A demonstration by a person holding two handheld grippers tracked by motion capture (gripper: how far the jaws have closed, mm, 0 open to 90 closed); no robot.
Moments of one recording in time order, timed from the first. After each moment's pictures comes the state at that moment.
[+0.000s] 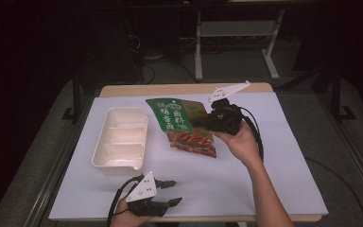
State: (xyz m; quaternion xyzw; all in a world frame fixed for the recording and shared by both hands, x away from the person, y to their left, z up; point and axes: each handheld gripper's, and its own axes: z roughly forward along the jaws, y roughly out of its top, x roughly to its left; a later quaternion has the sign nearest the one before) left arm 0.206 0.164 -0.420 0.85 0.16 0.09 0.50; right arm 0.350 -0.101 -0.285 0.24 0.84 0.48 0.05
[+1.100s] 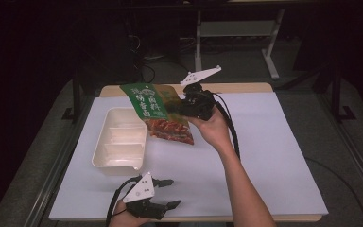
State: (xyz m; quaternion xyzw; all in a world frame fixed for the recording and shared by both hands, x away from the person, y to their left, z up) left arm 0.205 0.167 -0.422 0.84 0.16 0.09 0.51; right arm 0.378 -0.040 -0.265 0.23 0.83 0.51 0.05
